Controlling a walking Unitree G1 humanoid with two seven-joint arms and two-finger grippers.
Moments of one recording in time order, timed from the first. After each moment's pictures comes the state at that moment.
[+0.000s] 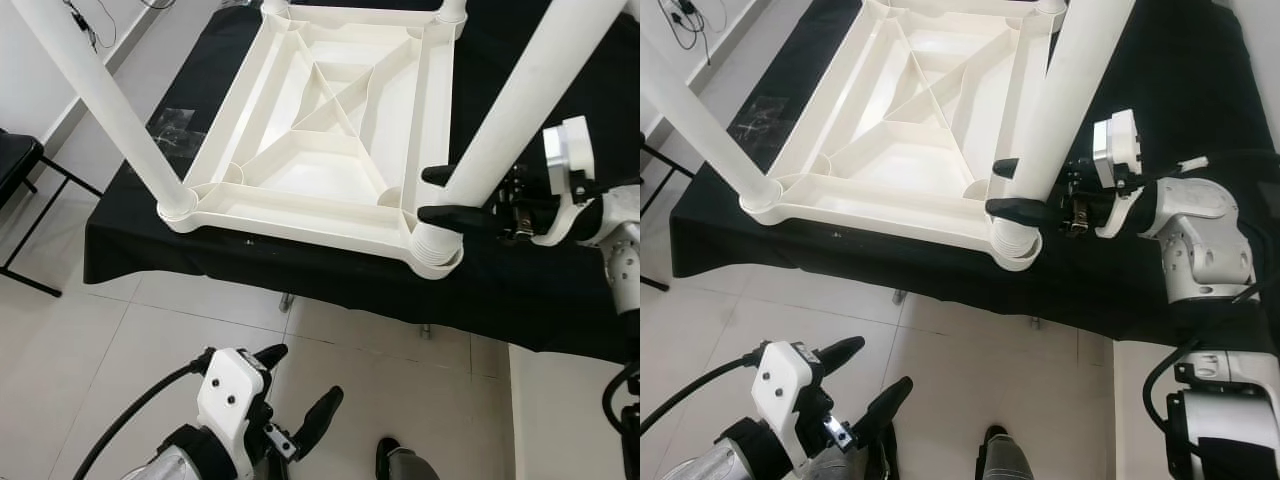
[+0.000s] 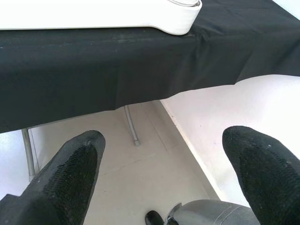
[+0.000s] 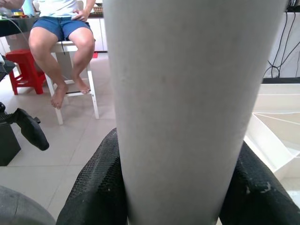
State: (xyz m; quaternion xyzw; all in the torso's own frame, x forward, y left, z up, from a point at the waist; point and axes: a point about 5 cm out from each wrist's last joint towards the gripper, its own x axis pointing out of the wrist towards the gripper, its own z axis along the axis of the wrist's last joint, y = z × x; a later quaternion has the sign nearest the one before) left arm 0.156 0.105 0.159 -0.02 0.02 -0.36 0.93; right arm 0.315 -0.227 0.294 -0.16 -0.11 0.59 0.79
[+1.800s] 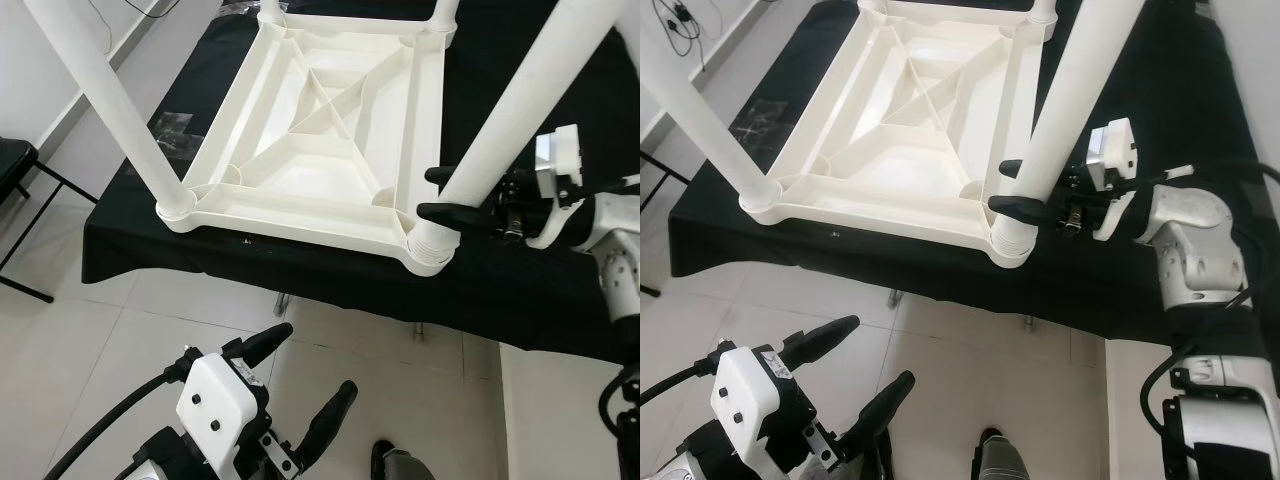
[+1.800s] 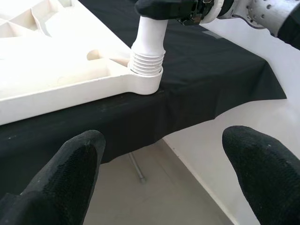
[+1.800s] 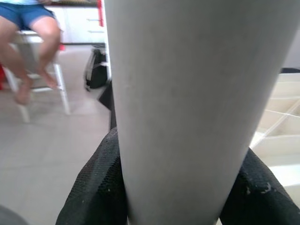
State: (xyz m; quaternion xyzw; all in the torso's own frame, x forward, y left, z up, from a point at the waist) left arm 0.133 0.104 0.204 0.02 -0.07 -0.38 0.92; right arm 0.318 -0.228 0.277 -0.17 -0.10 0.52 0.83
